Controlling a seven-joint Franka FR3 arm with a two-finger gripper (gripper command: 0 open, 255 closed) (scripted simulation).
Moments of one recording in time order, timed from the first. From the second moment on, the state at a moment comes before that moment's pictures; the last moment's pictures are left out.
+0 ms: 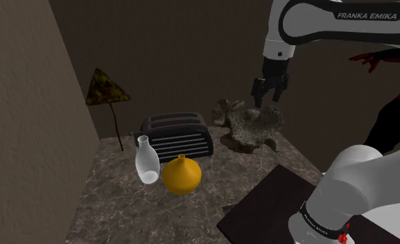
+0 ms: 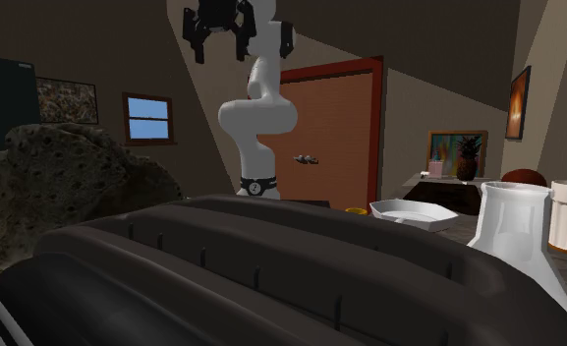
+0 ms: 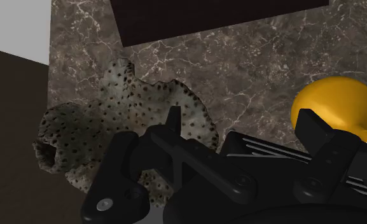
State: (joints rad) arm -0.02 -0.74 -0.01 -2.34 -0.02 1.54 0.16
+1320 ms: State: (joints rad) arm 0.07 -0.33 0.23 -2.38 0.09 2.05 0.42
